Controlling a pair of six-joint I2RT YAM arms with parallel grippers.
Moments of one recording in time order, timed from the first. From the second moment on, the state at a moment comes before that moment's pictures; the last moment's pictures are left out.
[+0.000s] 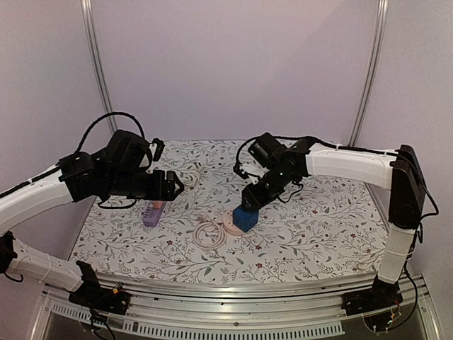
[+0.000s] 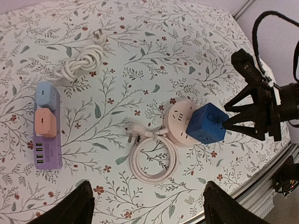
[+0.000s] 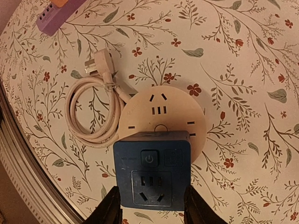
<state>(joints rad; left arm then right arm) -0.85 1.16 1.08 -0.68 -0.19 -0.59 0.84 1.89 1.55 -0.74 -0.17 0.19</state>
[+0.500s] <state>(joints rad) -0.85 1.18 1.08 -0.68 -0.19 -0.59 0.89 1.99 1.65 -0.79 -0.07 0.15</state>
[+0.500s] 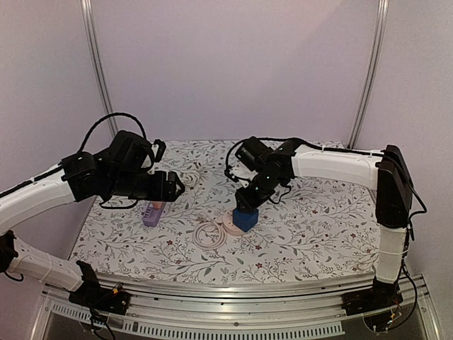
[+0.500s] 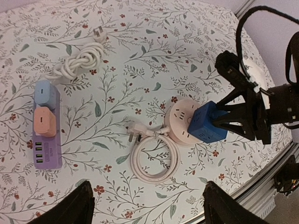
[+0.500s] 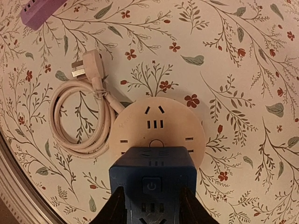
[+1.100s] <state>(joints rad) -0.85 1.18 1.05 -0.67 -0.19 -0.59 0.91 1.99 1.66 -0.85 -0.01 0.13</state>
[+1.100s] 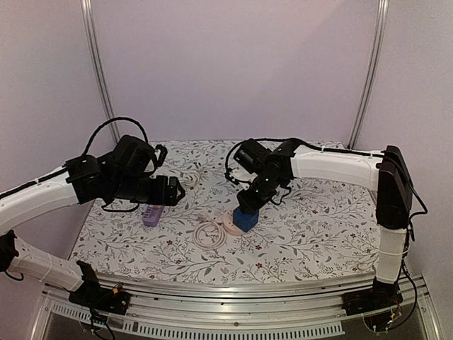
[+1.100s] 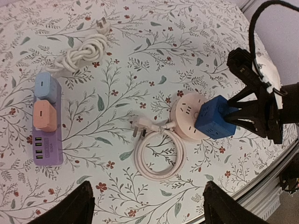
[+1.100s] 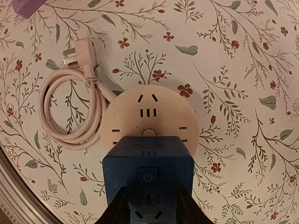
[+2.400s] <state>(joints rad) -0.84 1.29 1.10 -0.67 -0.17 -0.52 0.97 2.02 1.71 -0.88 0.07 0.21</state>
